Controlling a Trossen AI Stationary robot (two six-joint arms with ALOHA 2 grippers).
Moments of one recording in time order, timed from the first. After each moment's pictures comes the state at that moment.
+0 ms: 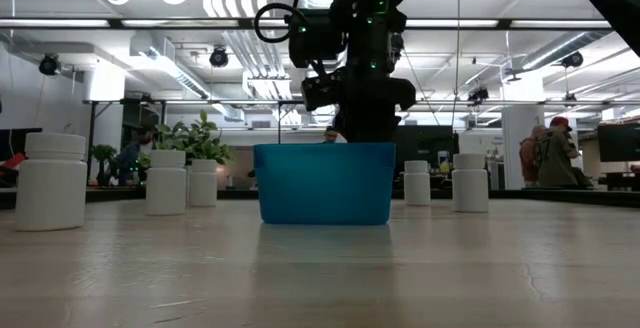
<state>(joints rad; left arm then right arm) -0.07 1.11 1.45 -0.46 -0.14 0.09 -0.12 2.12 1.68 -1.04 -0.05 -0.21</state>
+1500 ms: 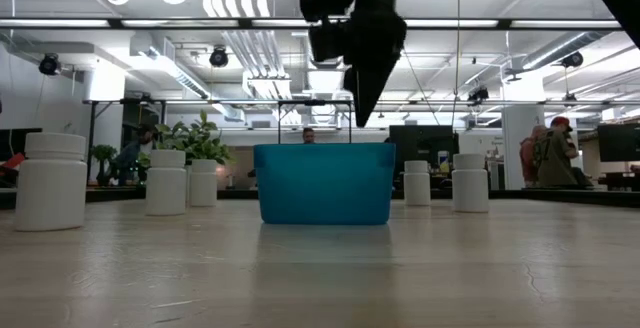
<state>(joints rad) -0.07 1.11 1.45 -0.47 -0.14 0.09 -0.17 2.02 1.83 -1.23 -0.10 -0.09</state>
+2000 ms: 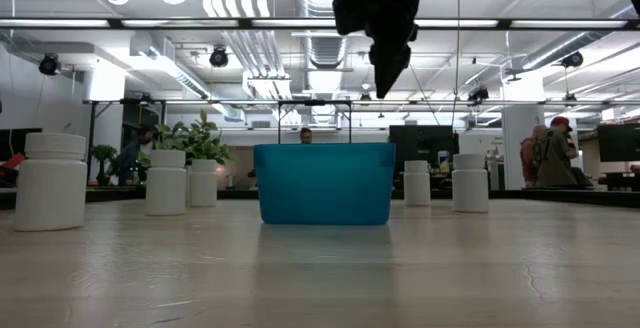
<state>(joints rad) -0.07 1.09 1.45 -0.51 -0.14 0.08 -0.16 1.86 1.73 -1.22 -0.08 0.07</state>
